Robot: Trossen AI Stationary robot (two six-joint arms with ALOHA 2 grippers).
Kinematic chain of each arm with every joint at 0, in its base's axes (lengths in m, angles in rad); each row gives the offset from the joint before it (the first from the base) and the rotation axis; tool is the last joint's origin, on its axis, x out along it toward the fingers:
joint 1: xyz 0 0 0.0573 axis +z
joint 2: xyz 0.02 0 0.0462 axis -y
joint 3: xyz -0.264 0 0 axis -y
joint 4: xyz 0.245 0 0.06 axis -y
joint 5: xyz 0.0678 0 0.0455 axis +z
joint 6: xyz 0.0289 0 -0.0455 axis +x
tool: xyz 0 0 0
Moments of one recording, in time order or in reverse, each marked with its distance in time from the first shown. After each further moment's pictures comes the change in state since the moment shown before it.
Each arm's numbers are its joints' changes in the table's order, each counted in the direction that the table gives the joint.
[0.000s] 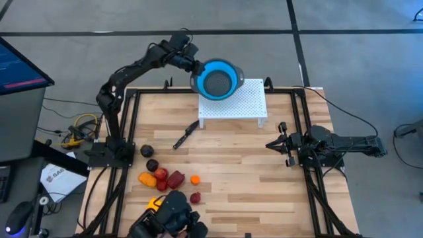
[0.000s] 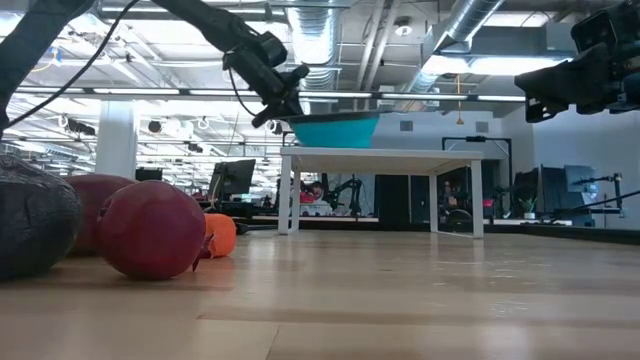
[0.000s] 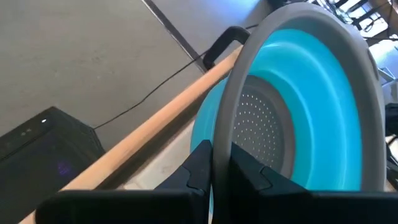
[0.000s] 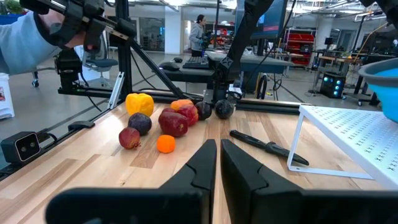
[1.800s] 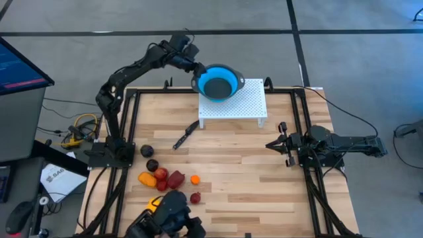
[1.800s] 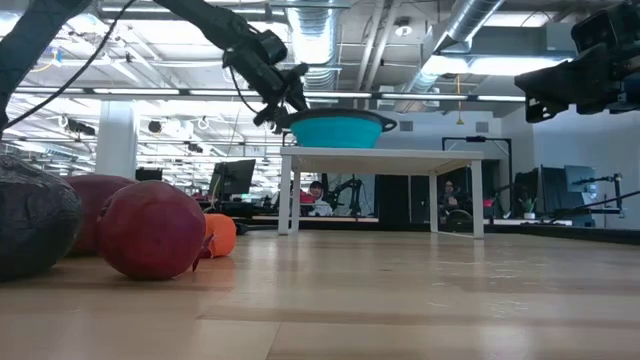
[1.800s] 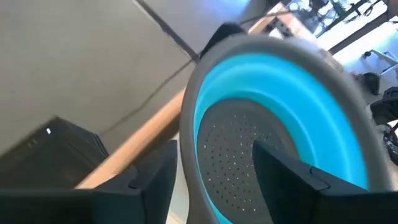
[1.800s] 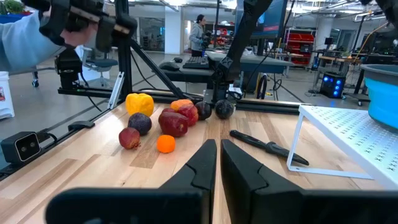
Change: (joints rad) left arm 0.002 0.023 -0.003 -0.004 -0.001 0.083; right arm 0.000 0.000 0.000 0.000 0.000 0.000
